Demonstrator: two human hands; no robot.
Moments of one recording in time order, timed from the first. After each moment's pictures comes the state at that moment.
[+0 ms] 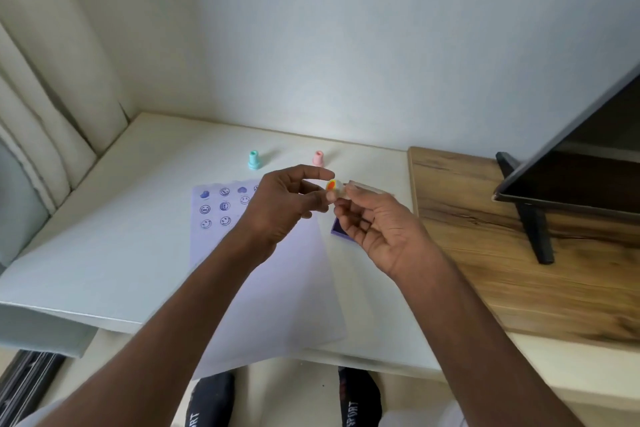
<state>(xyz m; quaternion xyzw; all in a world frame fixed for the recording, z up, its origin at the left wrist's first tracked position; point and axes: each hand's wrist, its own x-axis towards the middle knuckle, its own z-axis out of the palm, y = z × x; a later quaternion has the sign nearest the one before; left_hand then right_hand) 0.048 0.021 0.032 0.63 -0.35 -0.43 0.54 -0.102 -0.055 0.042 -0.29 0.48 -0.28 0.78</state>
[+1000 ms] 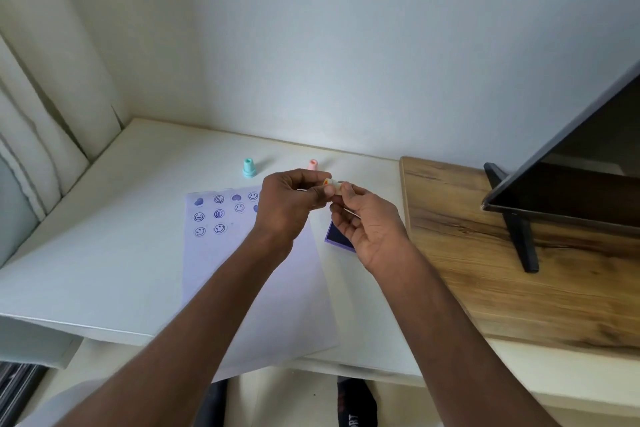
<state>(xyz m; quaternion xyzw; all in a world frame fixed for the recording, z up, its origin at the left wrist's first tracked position) 0.036 -0.007 0.018 0.61 -0.25 -0.39 0.64 -0.082 -0.067 0.029 -0.31 0.52 -0.34 0.73</state>
